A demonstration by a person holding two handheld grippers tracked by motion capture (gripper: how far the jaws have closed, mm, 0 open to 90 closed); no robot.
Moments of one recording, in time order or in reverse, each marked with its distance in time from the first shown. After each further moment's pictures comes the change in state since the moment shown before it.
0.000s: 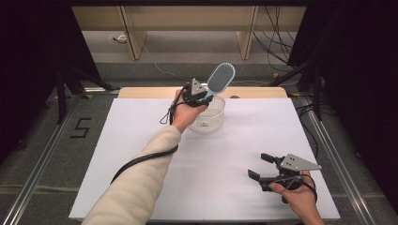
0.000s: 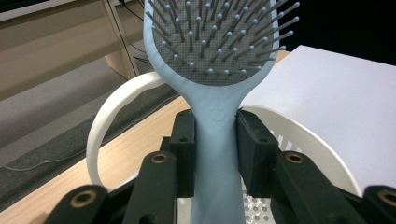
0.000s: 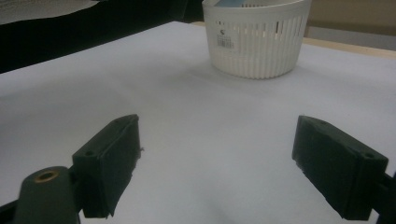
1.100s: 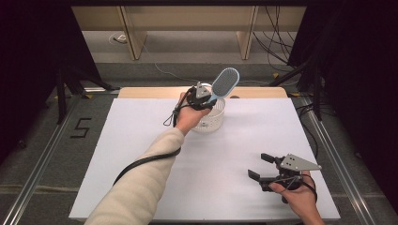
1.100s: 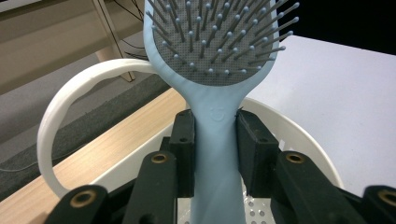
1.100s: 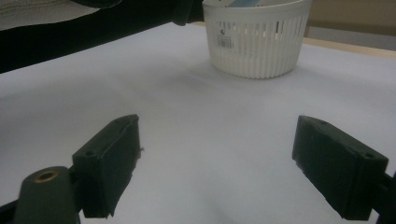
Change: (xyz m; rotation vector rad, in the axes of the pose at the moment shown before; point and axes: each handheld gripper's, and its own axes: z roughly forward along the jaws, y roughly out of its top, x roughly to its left) left arm -0.012 -0.005 0.009 0.024 -0.030 0.020; right arm 0.000 0.000 0.000 0.001 0.001 0.000
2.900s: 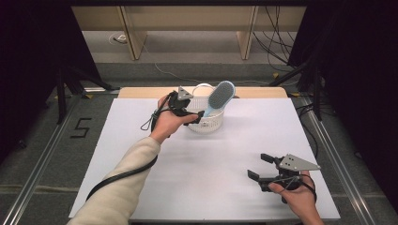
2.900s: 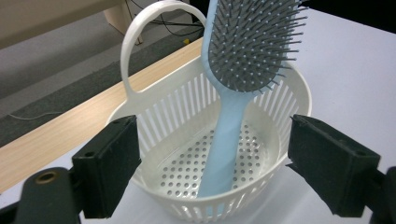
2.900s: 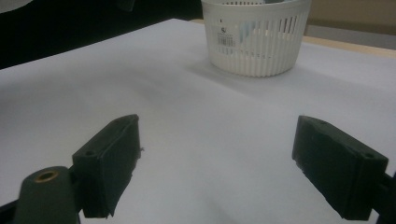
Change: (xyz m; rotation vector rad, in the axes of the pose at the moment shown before) left arm 0.011 -0.008 -0.072 0.129 0.044 -0.078; right arm 0.001 0.000 0.001 0.011 -0.008 -0.007
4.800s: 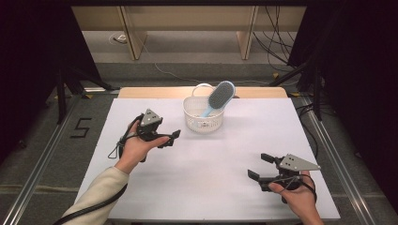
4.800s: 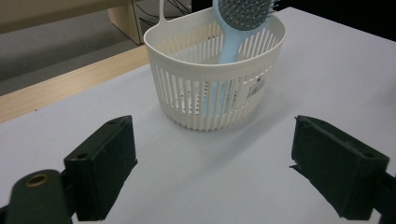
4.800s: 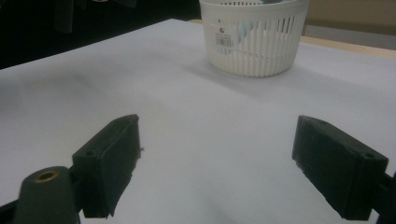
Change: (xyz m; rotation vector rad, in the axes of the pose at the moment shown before) left arm 0.012 -0.075 -0.081 -0.063 -0.026 -0.100; right arm 0.000 0.000 0.000 -0.001 -0.005 0.001
